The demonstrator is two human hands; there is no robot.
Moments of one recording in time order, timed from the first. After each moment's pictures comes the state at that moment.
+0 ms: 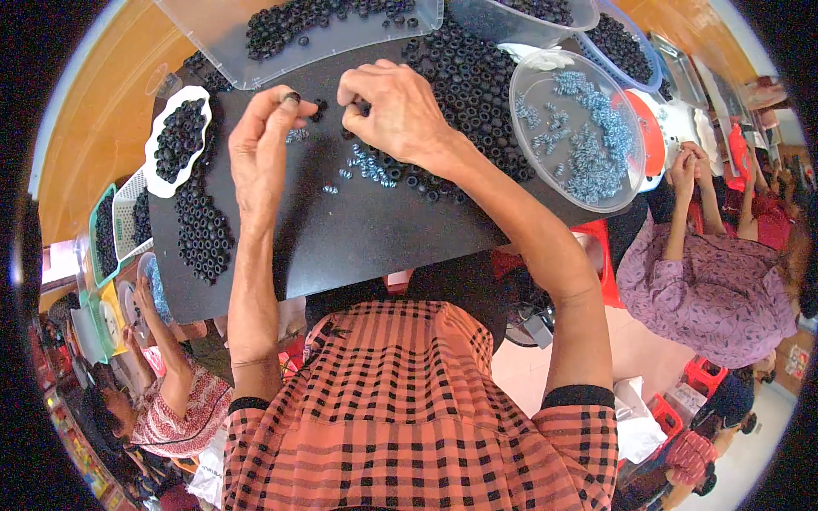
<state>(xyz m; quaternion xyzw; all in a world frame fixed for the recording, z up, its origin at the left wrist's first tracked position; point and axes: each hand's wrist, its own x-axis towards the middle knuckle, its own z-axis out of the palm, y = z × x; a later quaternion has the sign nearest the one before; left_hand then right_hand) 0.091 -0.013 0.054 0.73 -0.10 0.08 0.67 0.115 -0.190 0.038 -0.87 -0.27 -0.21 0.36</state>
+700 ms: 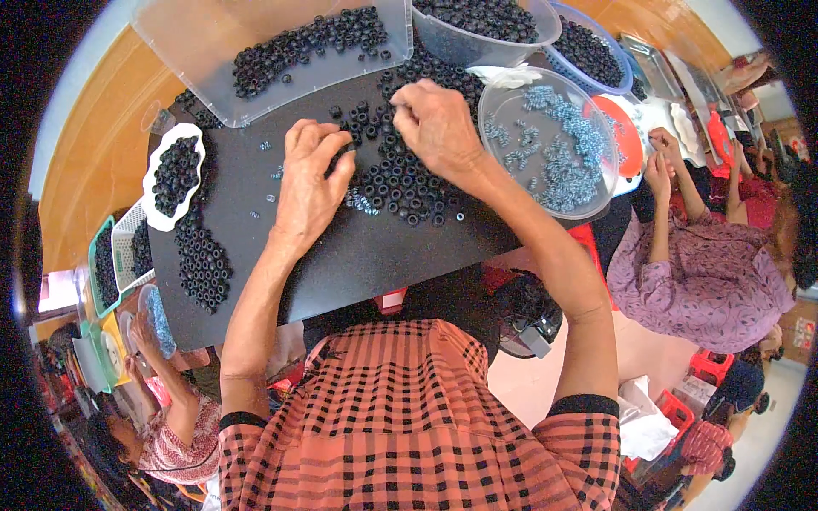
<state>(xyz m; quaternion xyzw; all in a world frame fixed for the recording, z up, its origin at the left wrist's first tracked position) 0.089 -0.051 0.038 0.86 -0.30 0.18 0.36 0.106 -0.256 0.040 -0.89 -0.17 -0.25 0.35</state>
